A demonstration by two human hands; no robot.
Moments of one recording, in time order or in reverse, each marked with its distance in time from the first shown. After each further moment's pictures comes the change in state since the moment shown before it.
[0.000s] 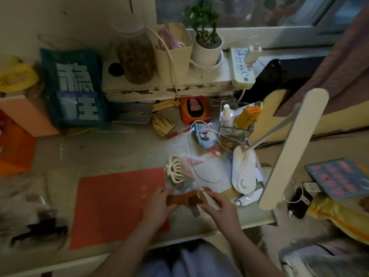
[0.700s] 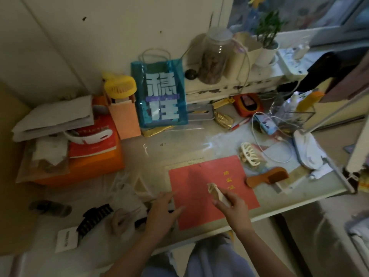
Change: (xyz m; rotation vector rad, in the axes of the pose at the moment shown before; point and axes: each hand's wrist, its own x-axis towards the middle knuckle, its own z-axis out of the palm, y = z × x) left_hand -0.115 -0.245 -0.180 -0.294 0.097 0.090; right_hand -0.091 -0.124 0.270 0.115 0.176 0.008
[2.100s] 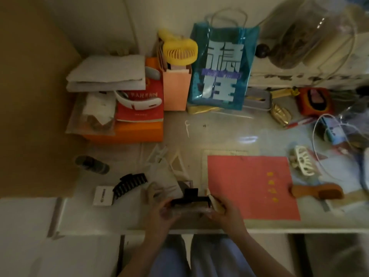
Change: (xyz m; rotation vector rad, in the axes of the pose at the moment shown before) left_hand -0.050 -0.076 -0.032 -0.382 0.225 -0.515; right_hand 0.002 0.009 0.098 -0.231 -0.427 0.049
